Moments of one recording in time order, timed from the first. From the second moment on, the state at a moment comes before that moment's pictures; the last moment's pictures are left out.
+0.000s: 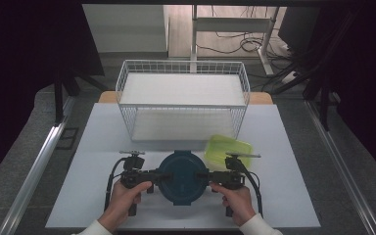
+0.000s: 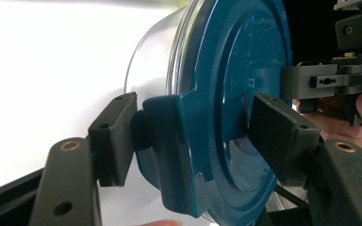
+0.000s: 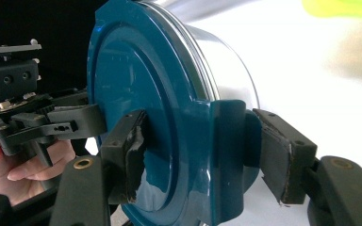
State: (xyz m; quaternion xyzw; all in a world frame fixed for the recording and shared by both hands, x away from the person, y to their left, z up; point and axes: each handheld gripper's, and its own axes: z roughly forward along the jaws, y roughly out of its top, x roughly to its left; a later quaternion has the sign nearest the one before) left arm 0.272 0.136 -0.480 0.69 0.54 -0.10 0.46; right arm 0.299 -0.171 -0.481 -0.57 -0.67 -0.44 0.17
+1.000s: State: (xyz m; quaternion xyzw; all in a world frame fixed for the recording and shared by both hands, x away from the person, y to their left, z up) left arm 0.326 0.136 -0.371 0.70 0.51 -0.06 0.50; right arm 0.350 -0.172 -0.368 -0.55 -0.67 -0.48 0.13
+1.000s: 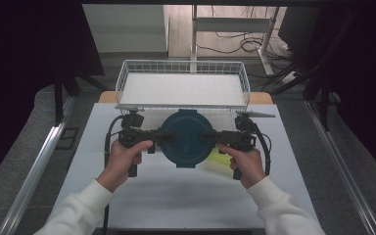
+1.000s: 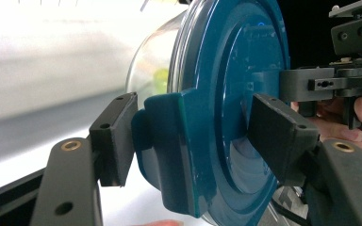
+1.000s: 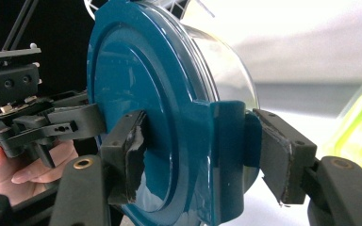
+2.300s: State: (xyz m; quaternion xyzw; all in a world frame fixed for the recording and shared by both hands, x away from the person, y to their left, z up) left arm 0.439 0.144 -0.288 0.70 0.49 -0.05 0.52; right arm 0.461 -0.167 -0.277 -0.53 -0.68 -0.50 0.10
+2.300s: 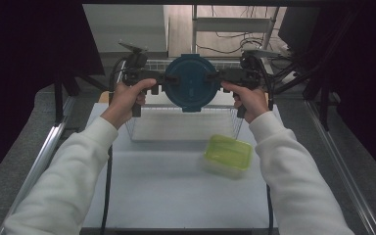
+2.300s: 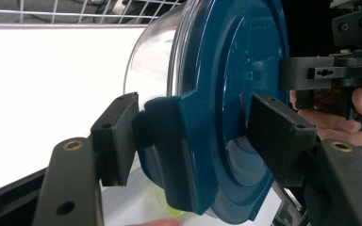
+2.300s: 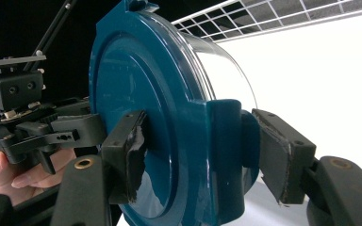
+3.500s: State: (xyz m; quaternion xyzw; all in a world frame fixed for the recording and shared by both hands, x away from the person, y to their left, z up) left arm 0.488 0.158 -0.316 0.67 0.52 -0.10 0.52; right arm 0.507 -0.155 -0.294 -0.57 -0.66 -0.47 0.12
